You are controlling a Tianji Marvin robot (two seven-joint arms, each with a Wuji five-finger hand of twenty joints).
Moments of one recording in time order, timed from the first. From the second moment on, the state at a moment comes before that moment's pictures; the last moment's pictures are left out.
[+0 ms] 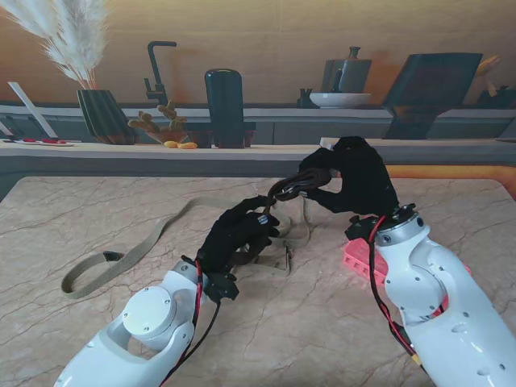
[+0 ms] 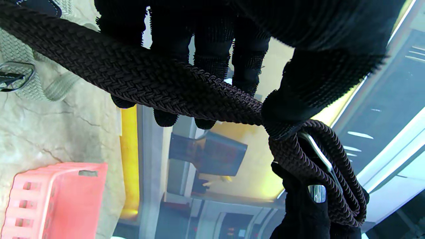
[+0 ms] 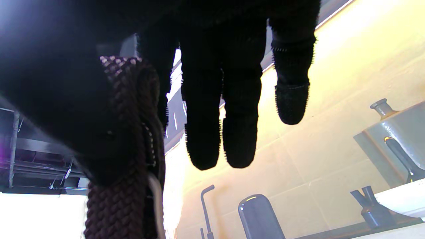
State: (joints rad) left arm 1.53 -1.22 -1.03 -1.72 -0.45 -0.11 0.02; right arm -1.53 -1.14 1.38 -1.80 -0.83 -0.47 -0.38; left_hand 0.80 -0.44 0.58 -0.08 0.49 0.07 0.43 0.44 0.81 0.14 0.47 0.60 0.67 0.25 0.52 0.62 0.25 0.33 0.97 0.57; right_hand 0.60 -0.76 0.82 -0.22 0.77 -0.31 0.89 0.28 1.21 -0.03 0.57 0.39 0.98 0.01 0.58 0.65 0.41 0.23 0.77 0.62
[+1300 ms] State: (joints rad) left arm 1.48 -1.31 -0.91 -1.55 -0.47 -0.22 0.24; right arm -1.41 -1.18 1.11 -1.54 -0.61 -0.37 -0.45; left_hand 0.44 -0.49 0.54 -0.08 0.37 0.07 0.43 0.41 0.56 0.13 0.44 0.59 0.98 -0.03 1.47 1.06 0.56 0.23 1.53 0.66; right_hand 0.60 -0.76 0.83 -0.22 0.77 -0.31 0.89 0.28 1.21 -0.03 0.59 0.39 0.97 0.00 0.60 0.65 0.39 0.23 0.77 0.60
